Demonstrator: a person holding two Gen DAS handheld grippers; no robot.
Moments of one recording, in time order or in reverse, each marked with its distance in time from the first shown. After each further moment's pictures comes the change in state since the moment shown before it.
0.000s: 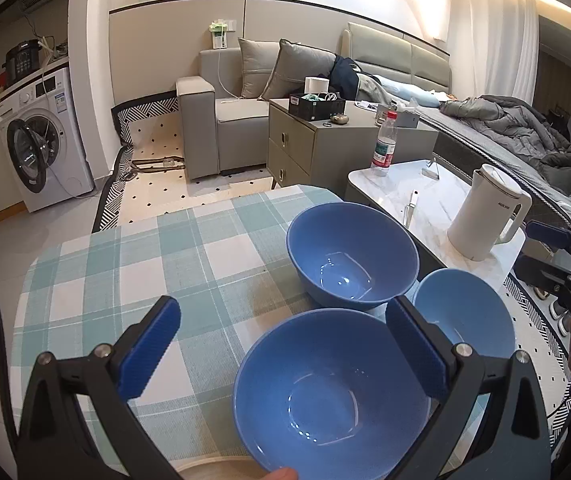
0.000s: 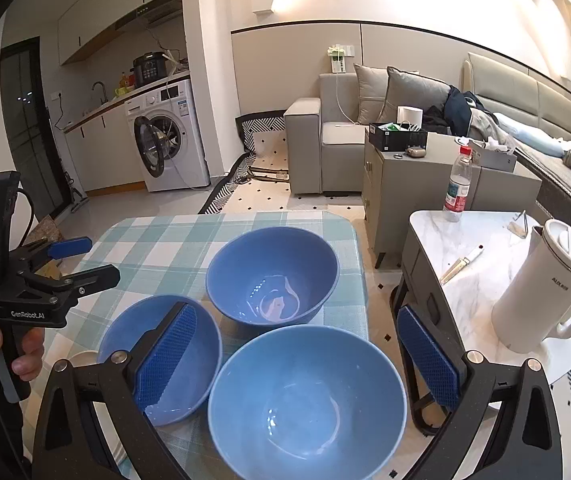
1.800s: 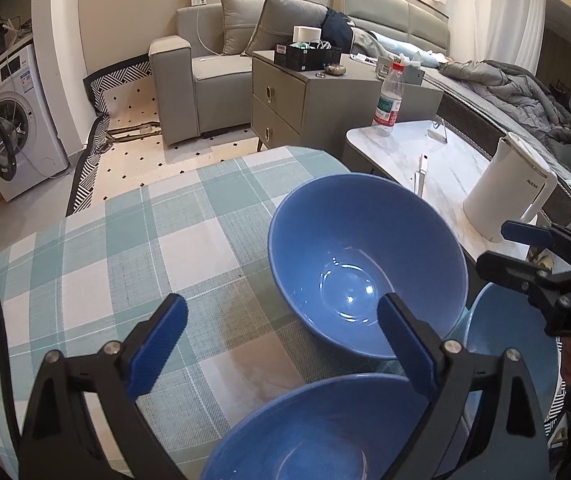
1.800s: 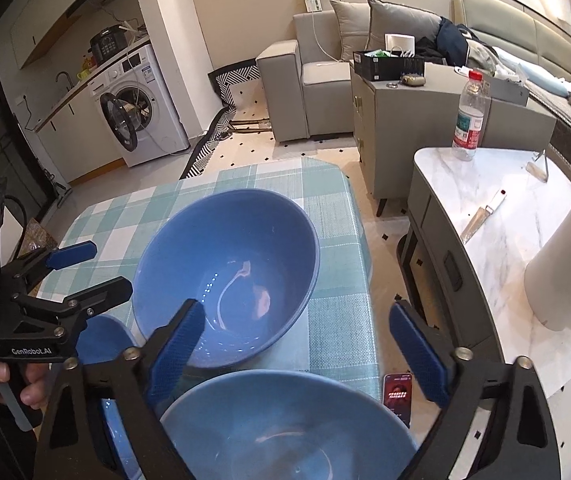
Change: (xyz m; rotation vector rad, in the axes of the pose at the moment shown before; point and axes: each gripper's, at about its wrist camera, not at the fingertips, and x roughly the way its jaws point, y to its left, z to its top) left arm 0.117 -0.012 0.026 0.025 0.170 -0.038; right arm 0.134 -0.045 0.013 0.124 0.218 0.004
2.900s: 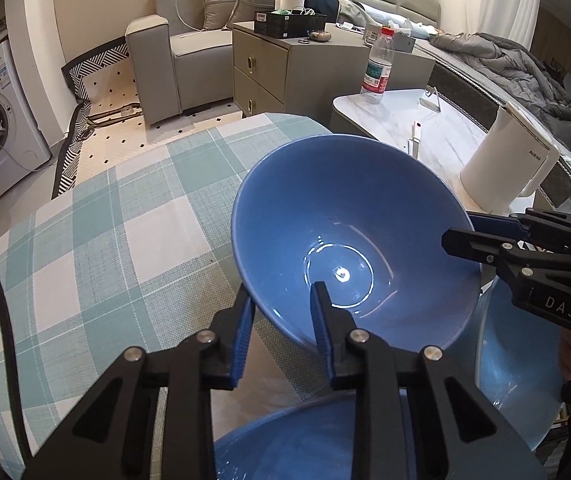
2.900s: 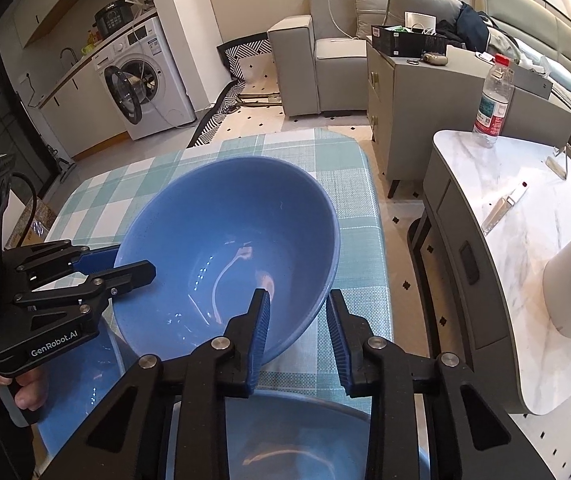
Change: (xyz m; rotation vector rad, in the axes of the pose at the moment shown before) left arm 0.032 -0.017 0.000 0.042 0.095 -0.030; right arm 0.040 0.005 -0.001 -0.047 0.083 0.018
